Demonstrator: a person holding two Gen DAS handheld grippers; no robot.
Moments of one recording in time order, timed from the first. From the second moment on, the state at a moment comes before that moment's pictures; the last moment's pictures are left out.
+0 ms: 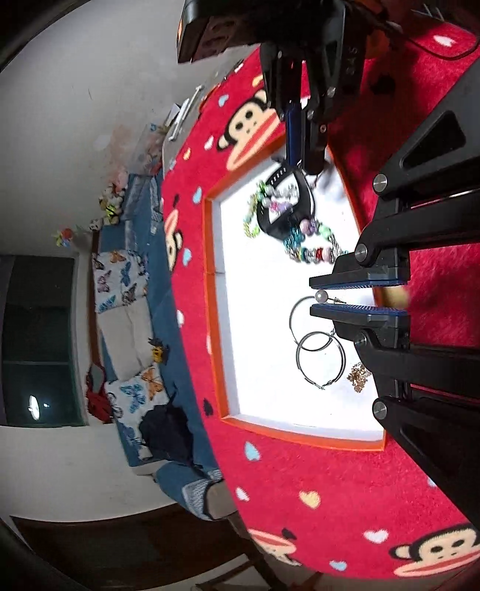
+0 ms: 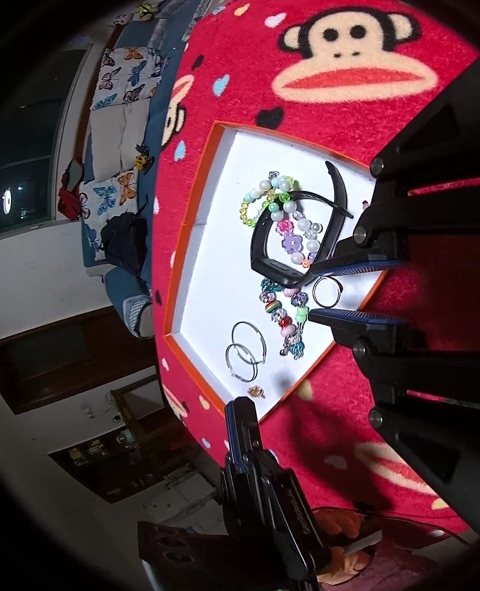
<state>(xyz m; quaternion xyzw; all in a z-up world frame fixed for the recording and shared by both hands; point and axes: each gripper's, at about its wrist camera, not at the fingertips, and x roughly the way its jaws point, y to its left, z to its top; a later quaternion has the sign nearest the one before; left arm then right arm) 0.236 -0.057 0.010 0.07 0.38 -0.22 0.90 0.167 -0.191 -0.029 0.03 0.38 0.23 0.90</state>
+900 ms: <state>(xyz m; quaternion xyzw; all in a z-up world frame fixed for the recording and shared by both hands) 0.257 -0.058 -0.028 0.06 0.42 -0.21 0.88 0.171 -0.188 -0.042 0.04 0.39 0.23 0.89</state>
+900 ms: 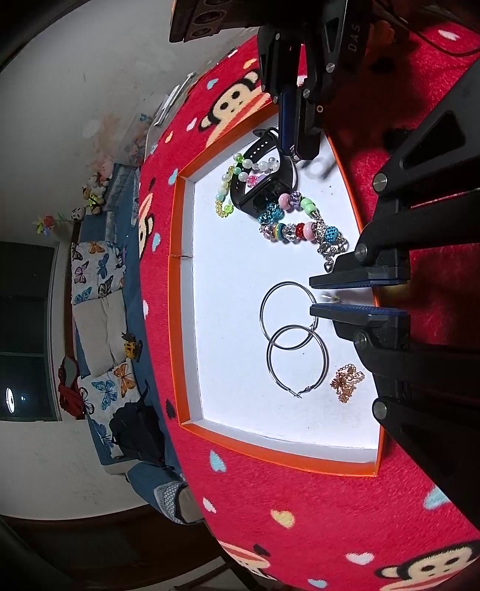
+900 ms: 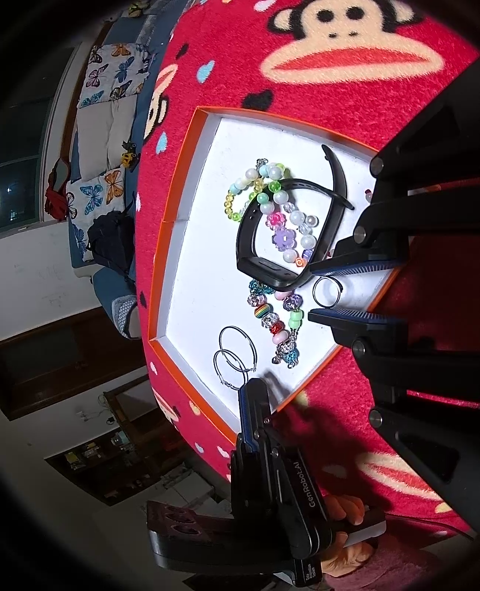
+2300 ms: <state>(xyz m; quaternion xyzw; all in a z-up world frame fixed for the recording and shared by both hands) 0.178 -0.043 0.013 0.02 0.38 -0.17 0.91 0.127 -0.182 -0.022 0.01 0.37 0.19 0.91</state>
